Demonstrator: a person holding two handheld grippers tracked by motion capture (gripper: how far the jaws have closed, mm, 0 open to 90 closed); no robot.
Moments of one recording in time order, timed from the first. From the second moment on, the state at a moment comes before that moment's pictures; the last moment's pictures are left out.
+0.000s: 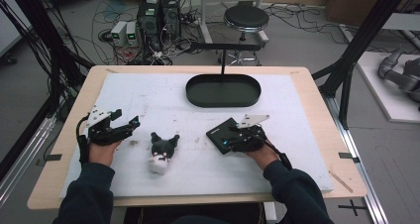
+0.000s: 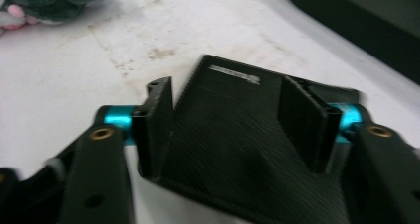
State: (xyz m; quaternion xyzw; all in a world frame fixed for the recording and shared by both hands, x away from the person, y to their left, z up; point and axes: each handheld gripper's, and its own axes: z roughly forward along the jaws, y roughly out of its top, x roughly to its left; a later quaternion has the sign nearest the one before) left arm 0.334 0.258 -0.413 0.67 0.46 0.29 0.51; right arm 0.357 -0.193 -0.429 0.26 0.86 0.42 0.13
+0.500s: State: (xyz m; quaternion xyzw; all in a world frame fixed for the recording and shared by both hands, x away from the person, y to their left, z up) left arm 0.334 0.261 -0.416 0.67 0.47 0.29 0.50; right arm 0.351 -0.179 -0.436 0.20 0.90 0.34 0.17
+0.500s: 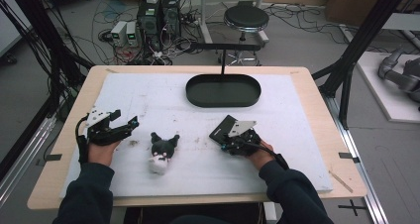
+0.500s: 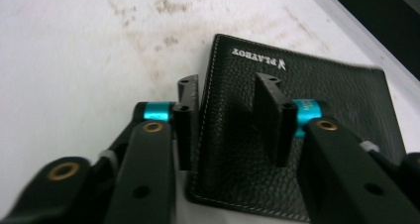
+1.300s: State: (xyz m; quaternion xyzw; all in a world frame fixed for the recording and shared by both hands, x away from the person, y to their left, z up) left arm 0.337 0.264 -0.417 0.67 0.47 0.29 0.50; right arm 0.361 -0.271 -0.415 0.33 0.85 0.36 0.19
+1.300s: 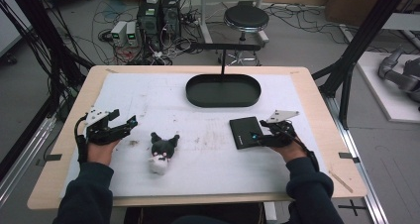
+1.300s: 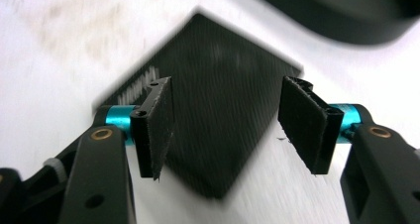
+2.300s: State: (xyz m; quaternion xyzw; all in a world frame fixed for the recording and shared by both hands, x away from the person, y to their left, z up) left arm 0.335 0.268 -0.417 0.66 0.48 0.29 0.50; right arm 0.361 -0.205 -0.418 0.34 0.87 0.29 0.21
